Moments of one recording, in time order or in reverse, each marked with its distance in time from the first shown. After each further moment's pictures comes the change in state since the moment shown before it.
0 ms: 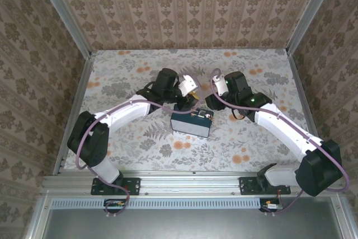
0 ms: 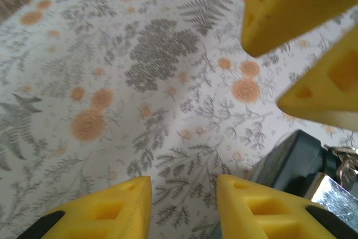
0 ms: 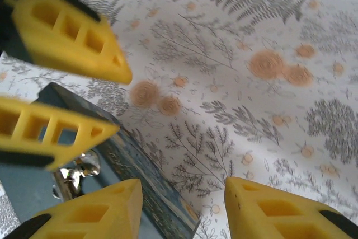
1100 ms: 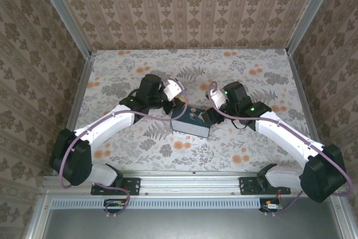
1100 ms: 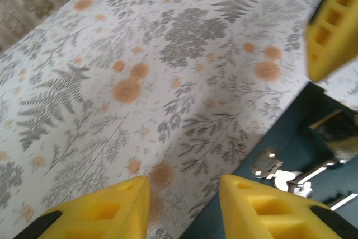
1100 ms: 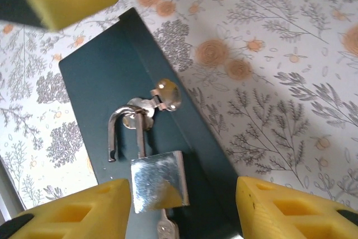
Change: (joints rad) left arm 0.096 -0.231 -0.190 0.012 -0.053 -0.022; right arm 0.055 -0.052 -0.124 0.023 -0.209 -0.129
